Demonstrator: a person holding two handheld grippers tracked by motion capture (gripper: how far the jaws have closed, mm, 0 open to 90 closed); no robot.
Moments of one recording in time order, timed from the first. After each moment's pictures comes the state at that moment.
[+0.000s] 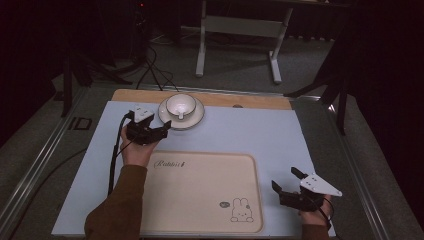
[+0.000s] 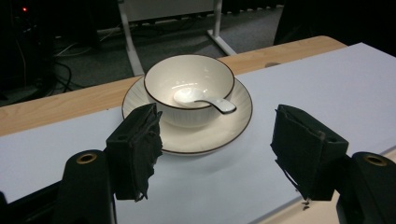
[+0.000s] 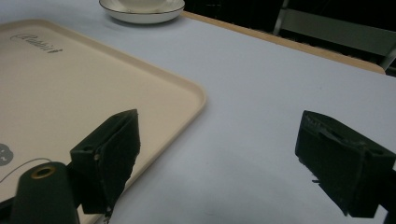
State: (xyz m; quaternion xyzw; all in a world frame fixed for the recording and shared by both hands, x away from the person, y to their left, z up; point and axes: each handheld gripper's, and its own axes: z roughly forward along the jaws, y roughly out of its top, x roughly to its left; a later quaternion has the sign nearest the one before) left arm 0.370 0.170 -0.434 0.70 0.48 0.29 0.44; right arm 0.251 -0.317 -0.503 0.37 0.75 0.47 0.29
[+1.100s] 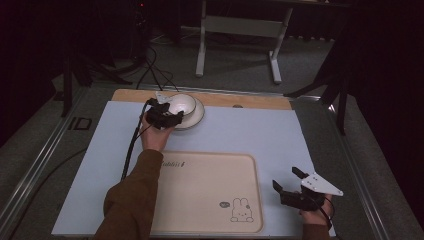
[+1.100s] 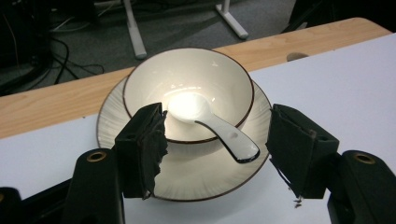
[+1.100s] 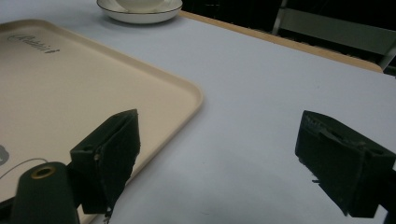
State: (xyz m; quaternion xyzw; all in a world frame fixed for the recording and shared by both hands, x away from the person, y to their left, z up) left arm 0.445 0.133 -0.456 0.72 0.50 0.27 0.40; right arm 0.253 -0.320 -0.503 0.38 0.75 0.47 0.29
